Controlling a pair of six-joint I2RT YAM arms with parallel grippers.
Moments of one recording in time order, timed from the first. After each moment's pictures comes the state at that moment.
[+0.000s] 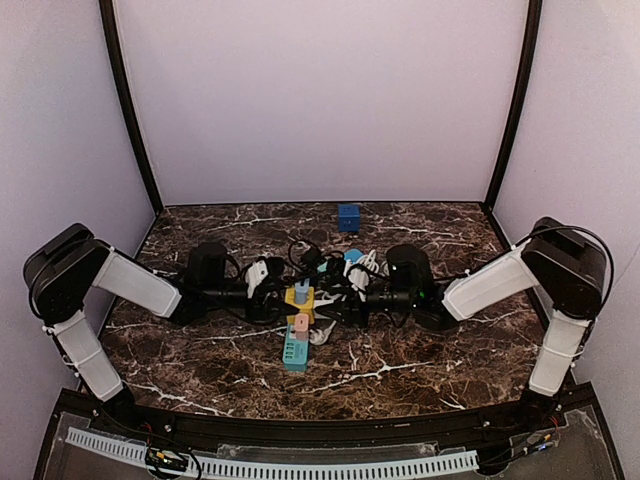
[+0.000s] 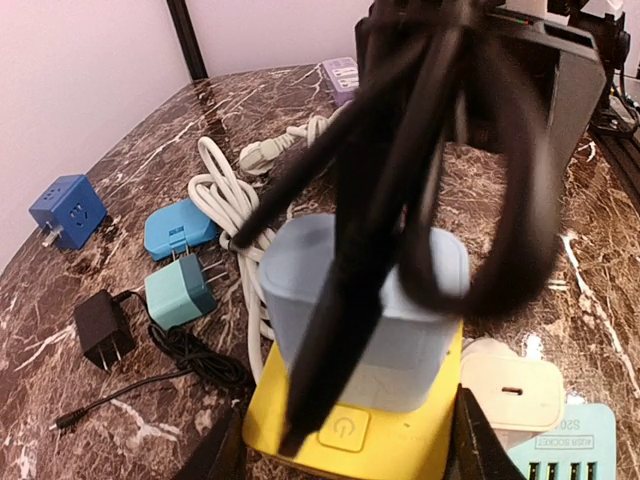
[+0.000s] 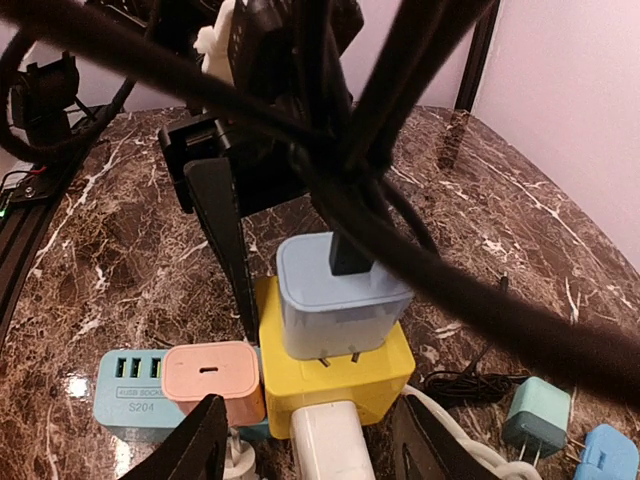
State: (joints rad) left arm -0.59 1.73 0.64 0.62 0.59 0.44; right arm 0.86 1.84 0.79 0.73 -0.48 -0.25
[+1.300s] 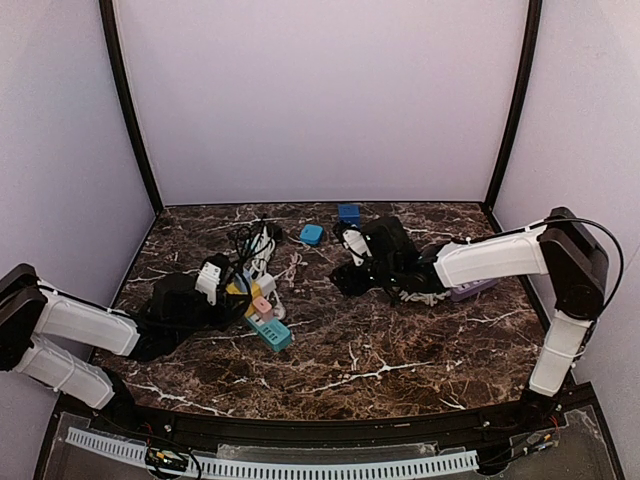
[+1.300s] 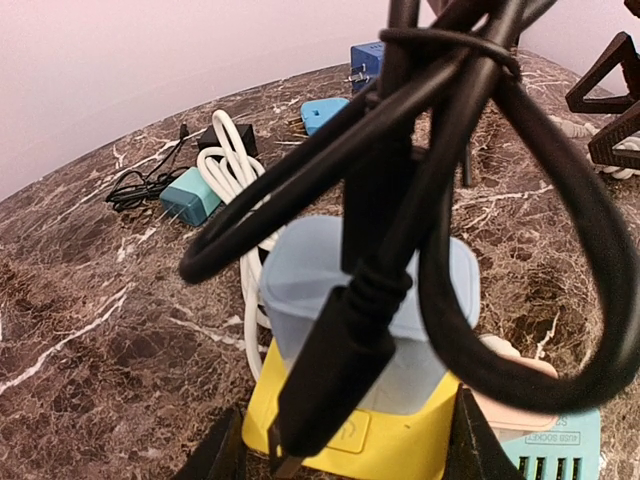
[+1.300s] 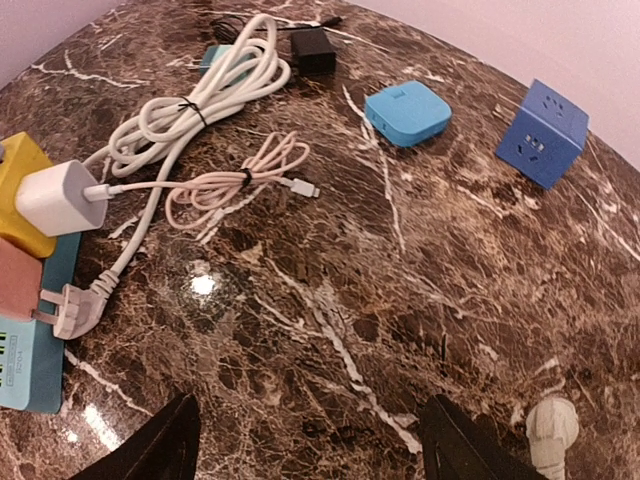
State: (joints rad) left arm -0.69 1.32 0.30 0.59 -0.22 -0.05; right arm 0.85 1.80 1.09 0.06 0.11 0.08
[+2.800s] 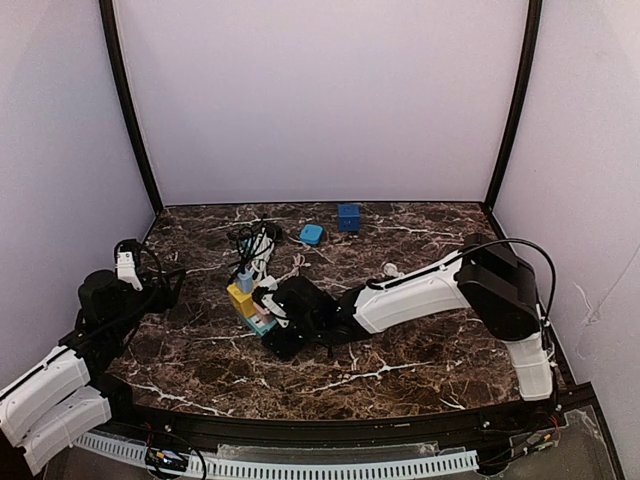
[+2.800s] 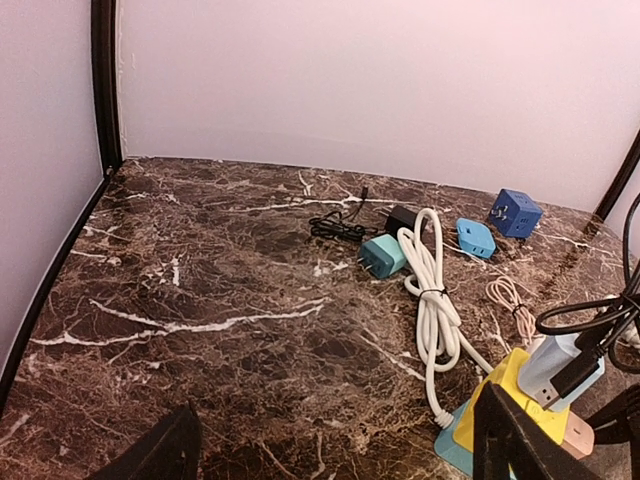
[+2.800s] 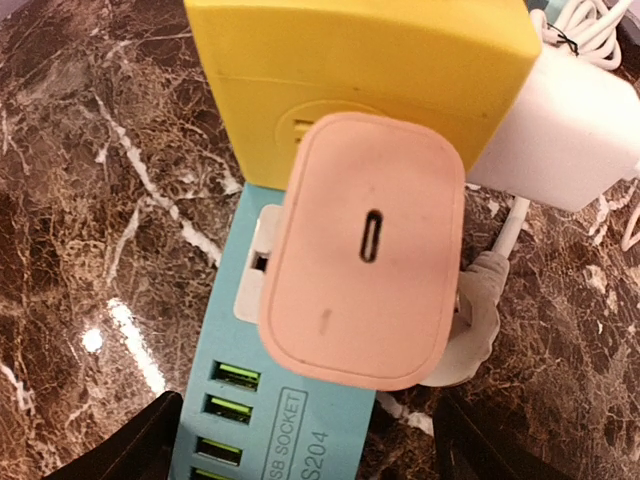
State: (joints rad) left arm -0.23 0.58 0.19 0.13 -0.06 -0.23; right arm 1.18 2.16 1.41 -0.03 0.12 0.14
